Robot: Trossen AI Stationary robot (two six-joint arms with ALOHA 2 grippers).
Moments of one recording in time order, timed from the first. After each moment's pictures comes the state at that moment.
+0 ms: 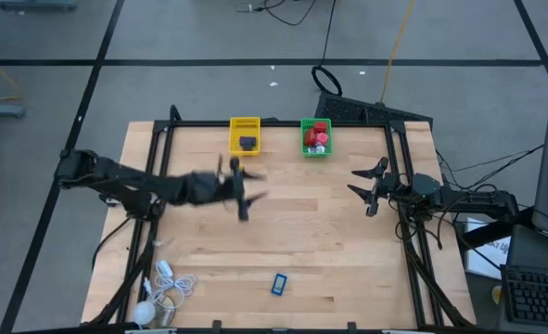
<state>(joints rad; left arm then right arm) -0.04 1.32 0.66 0.52 -0.26 0.24 -0.05 0.06 0.02 0.08 0.23 -0.07</state>
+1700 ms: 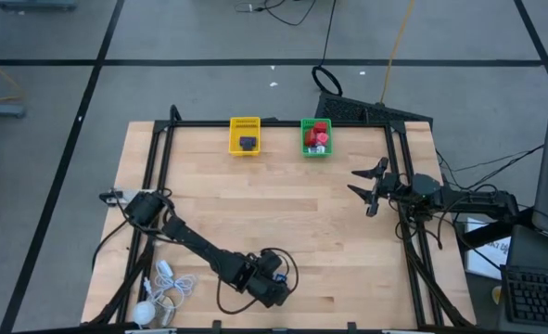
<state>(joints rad) -0.54 2.16 1.48 -0.49 -0.26 -1.36 -0.05 0.06 0.02 0.07 0.23 -0.07</state>
